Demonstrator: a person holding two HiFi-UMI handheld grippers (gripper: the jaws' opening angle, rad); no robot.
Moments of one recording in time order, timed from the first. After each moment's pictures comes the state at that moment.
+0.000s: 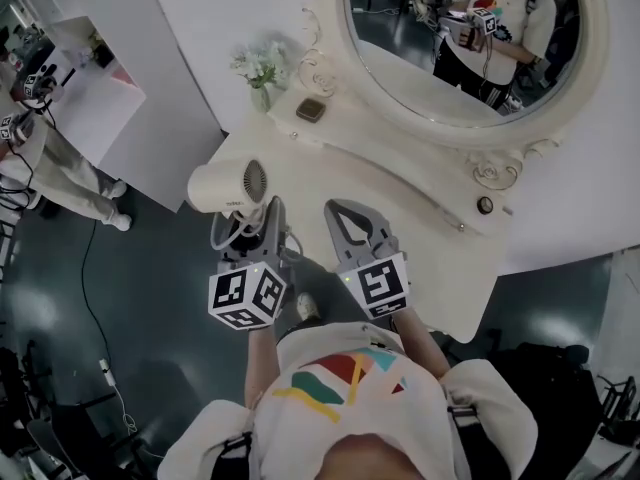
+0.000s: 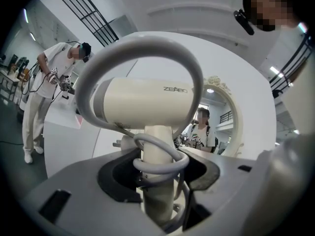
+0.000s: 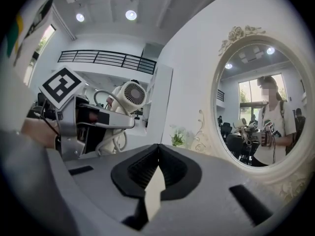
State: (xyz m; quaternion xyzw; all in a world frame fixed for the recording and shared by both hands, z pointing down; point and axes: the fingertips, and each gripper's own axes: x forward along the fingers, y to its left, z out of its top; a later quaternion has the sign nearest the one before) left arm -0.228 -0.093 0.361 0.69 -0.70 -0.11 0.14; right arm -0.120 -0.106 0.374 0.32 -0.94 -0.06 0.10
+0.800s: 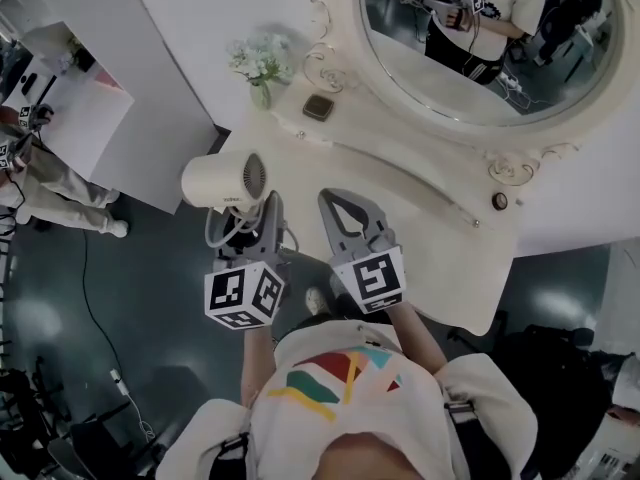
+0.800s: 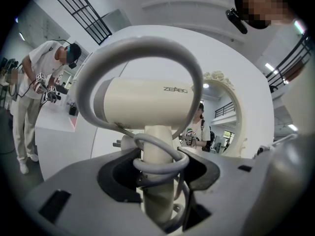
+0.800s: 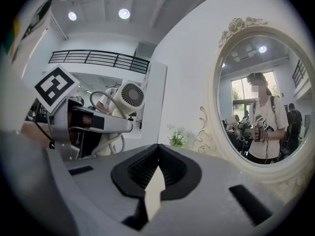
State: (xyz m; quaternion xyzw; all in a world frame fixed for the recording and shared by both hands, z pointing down) left arm -0.281 -0.139 0.369 0.72 -0.68 -0.08 0.14; right arm -0.182 -0.152 0.380 0.35 -0.93 -0.04 0.09
